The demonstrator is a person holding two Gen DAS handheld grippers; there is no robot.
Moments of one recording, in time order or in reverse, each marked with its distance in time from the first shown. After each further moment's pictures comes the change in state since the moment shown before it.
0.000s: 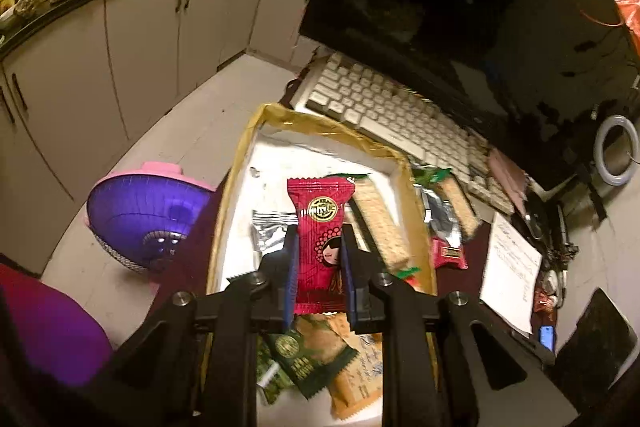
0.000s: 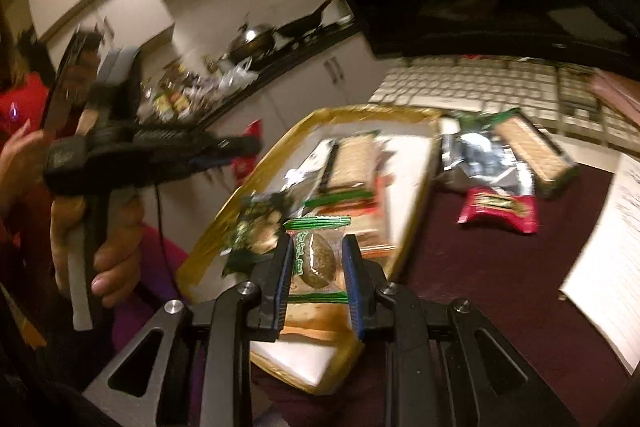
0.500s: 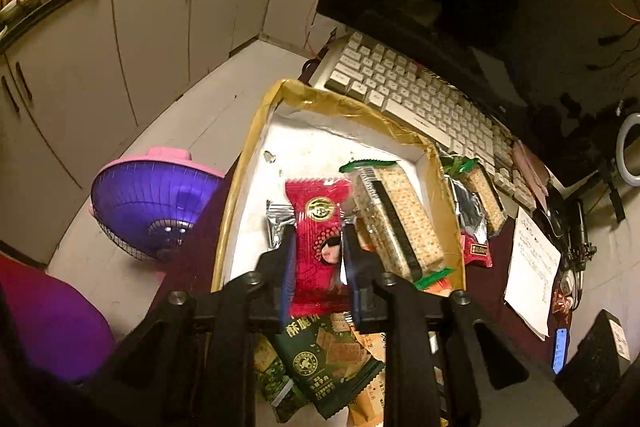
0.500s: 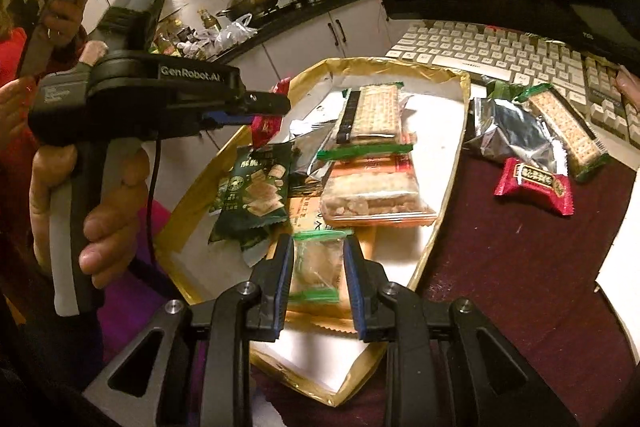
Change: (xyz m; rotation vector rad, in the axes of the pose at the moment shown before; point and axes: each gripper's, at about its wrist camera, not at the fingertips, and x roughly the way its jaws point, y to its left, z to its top) left arm 0.021 0.010 -0.003 -0.017 0.051 0.043; right arm 0.032 0.015 -0.012 -0.055 0.114 -0.049
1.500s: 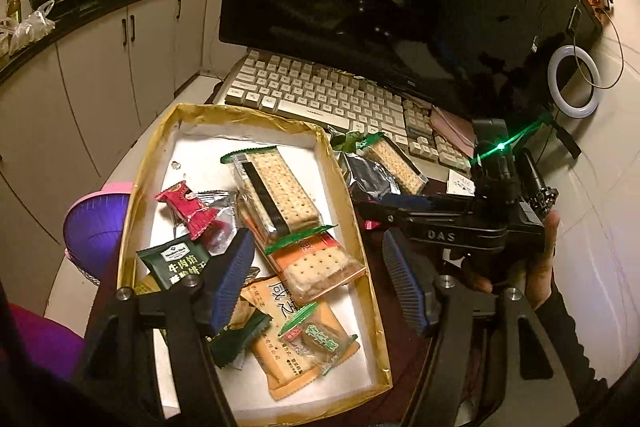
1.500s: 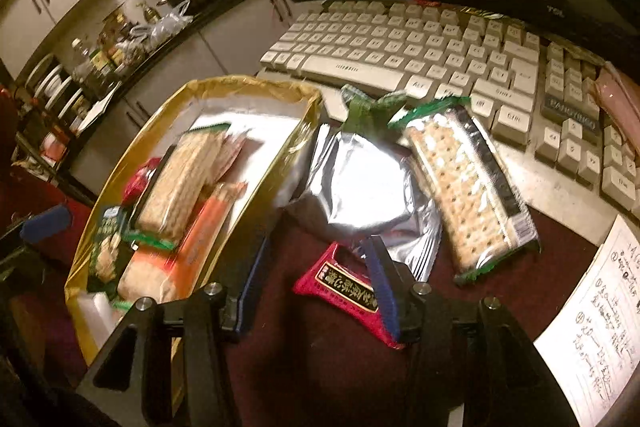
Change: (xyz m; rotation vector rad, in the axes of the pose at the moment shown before) left arm -0.037 -0.073 -0.044 0.214 -0.089 -0.126; right arm 0.009 -0.120 0.058 0.058 0.155 -0.070
